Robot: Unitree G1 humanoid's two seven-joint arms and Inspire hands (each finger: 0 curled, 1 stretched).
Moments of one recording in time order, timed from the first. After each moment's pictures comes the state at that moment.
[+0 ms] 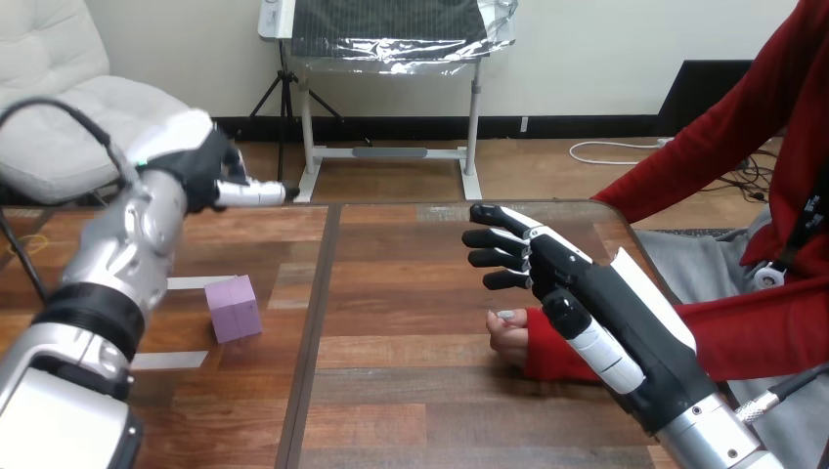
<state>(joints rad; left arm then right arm) -0.94 0.49 -0.38 1.08 0.57 0.03 -0.06 0.15 -0.28 0.04 -0.15 0.05 -0.32 0.41</state>
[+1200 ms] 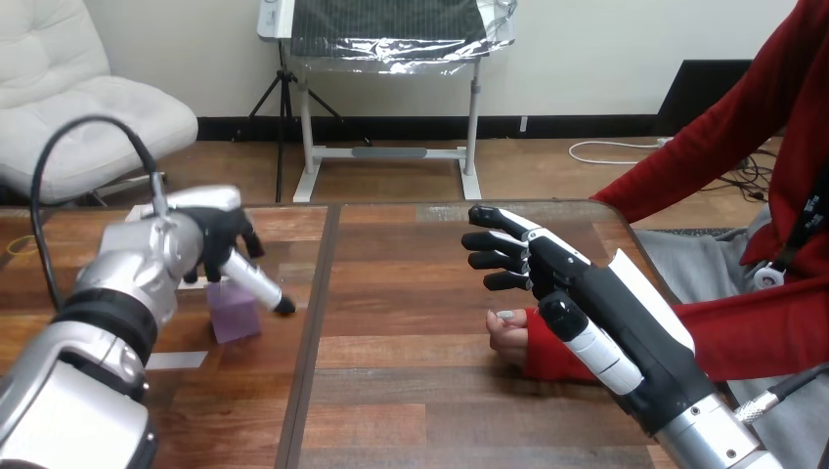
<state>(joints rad) -0.96 0.46 -0.52 1.21 0.71 0.02 -0.33 0.15 -0.28 0.04 -0.15 0.04 -0.32 0.41</state>
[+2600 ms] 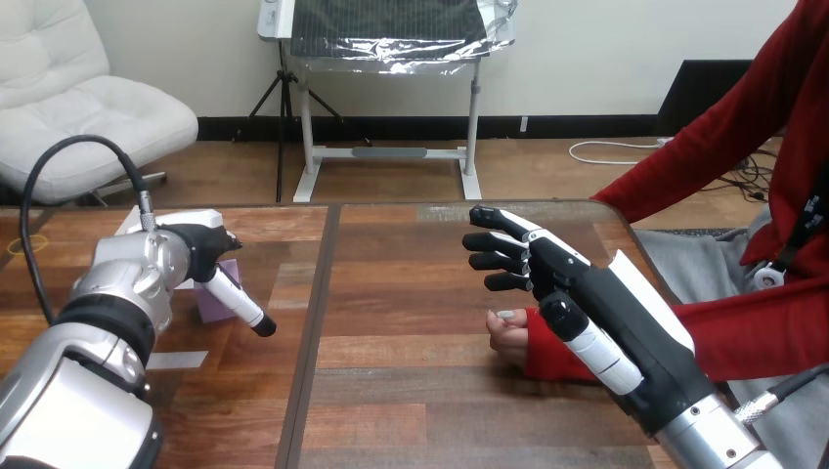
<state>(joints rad) -0.97 0.45 -0.53 1.29 0.71 0.04 -0.32 0.15 -0.28 0.04 -0.15 0.04 -0.31 0.41</state>
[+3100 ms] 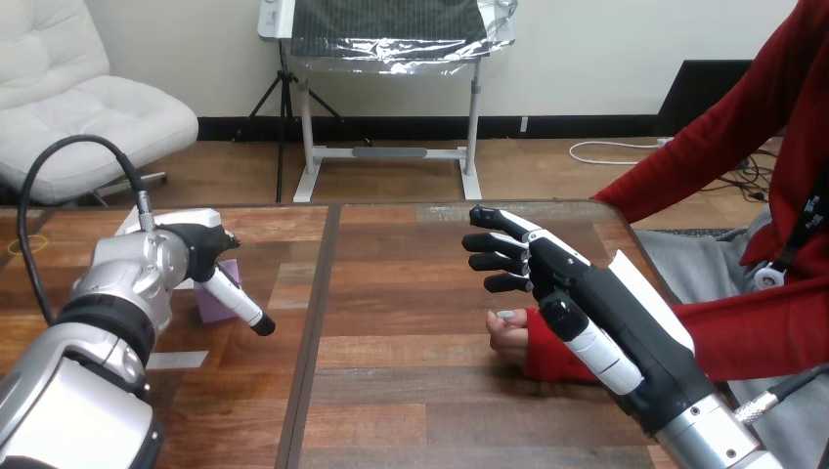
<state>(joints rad) -0.97 0.45 -0.53 1.29 0.71 0.05 -0.31 0.15 -0.28 0.04 -0.15 0.04 -0.31 0.41</state>
